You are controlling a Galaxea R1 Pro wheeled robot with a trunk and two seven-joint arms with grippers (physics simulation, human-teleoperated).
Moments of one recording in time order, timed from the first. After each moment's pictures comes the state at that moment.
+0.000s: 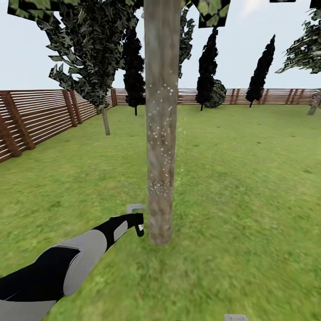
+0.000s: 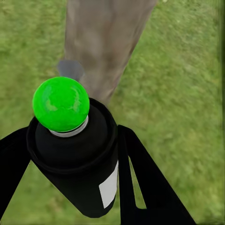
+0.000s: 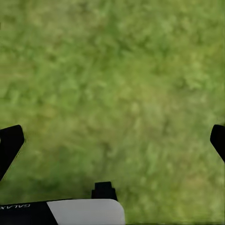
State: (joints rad) left arm -1.07 -0.13 -0.06 -0.03 0.17 0.10 -0.11; right arm -0.42 0.00 0.36 -0.02 -0.36 -0.18 -0.11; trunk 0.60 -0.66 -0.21
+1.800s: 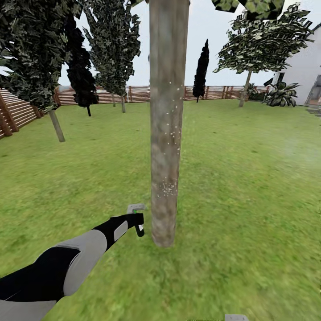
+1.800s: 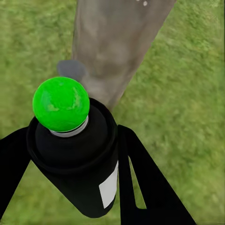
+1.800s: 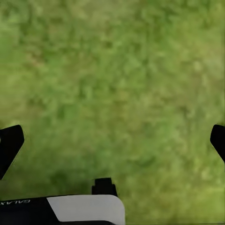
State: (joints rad) left arm -1.07 -0.13 -0.06 -0.03 0.17 0.10 -0.11; right arm -0.42 0.00 0.36 -0.02 -0.36 -0.18 -0.10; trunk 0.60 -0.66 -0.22
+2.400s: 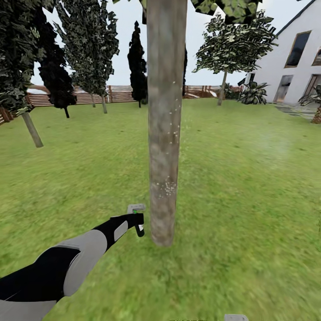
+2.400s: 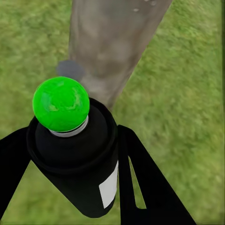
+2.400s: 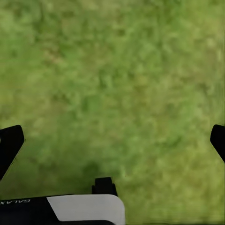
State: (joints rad) left arm -1.07 -0.13 -0.06 -0.03 0.17 0.10 -0.11; right arm -0.42 0.00 0.36 -0.02 -0.36 -0.18 -0.10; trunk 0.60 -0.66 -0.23
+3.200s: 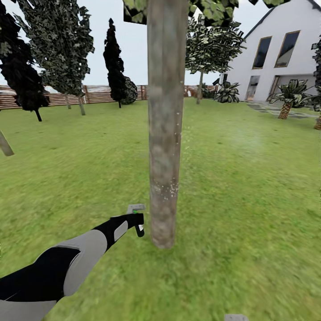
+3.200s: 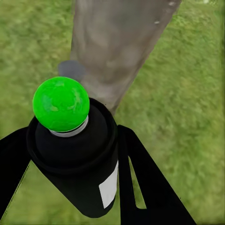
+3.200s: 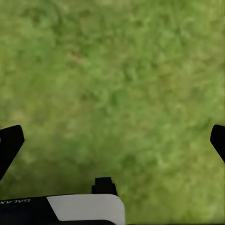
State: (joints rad) left arm -1.07 -0.13 -0.06 -0.03 0.17 0.10 -0.11; right arm -0.42 0.00 0.36 -0.02 -0.36 -0.18 -0.10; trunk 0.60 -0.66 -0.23
